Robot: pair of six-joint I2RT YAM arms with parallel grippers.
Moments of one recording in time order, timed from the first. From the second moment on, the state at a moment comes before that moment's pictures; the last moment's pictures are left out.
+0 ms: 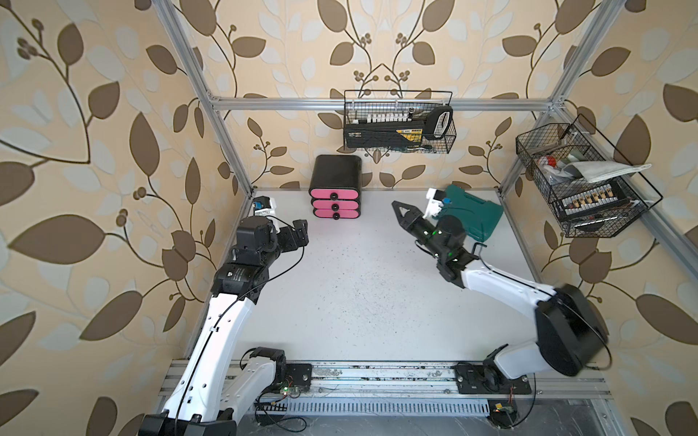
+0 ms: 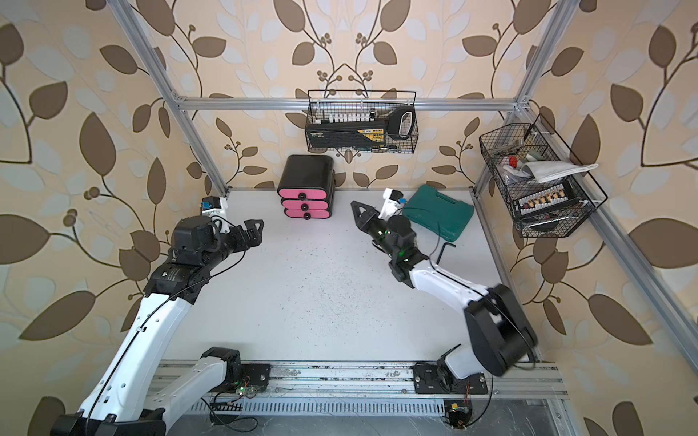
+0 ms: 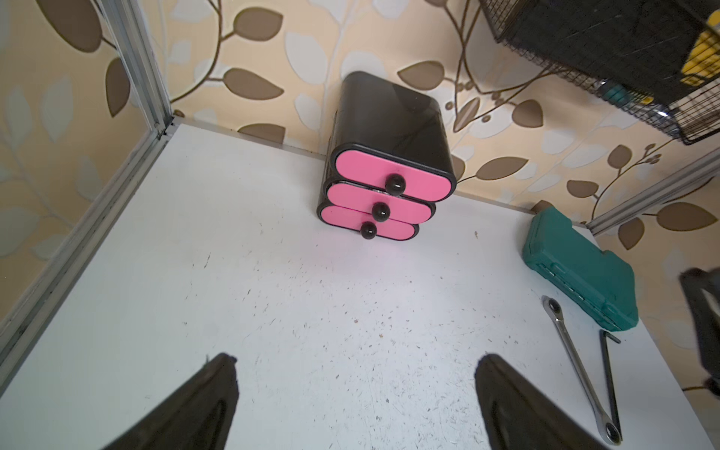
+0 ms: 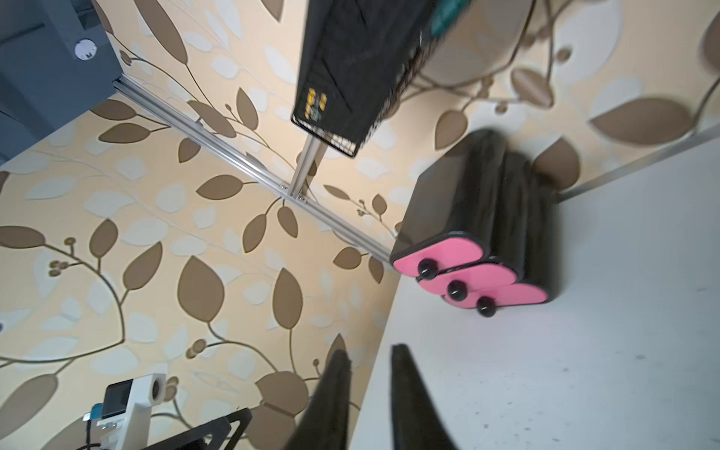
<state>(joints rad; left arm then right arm) -0.16 0.90 1.03 -0.53 0.05 -0.33 0.49 1.34 0.85 0.54 -0.05 0.90</state>
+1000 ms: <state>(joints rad) -0.16 0.99 0.30 0.21 -0.26 -0.13 0.19 0.82 0.13 0.33 0.66 0.04</state>
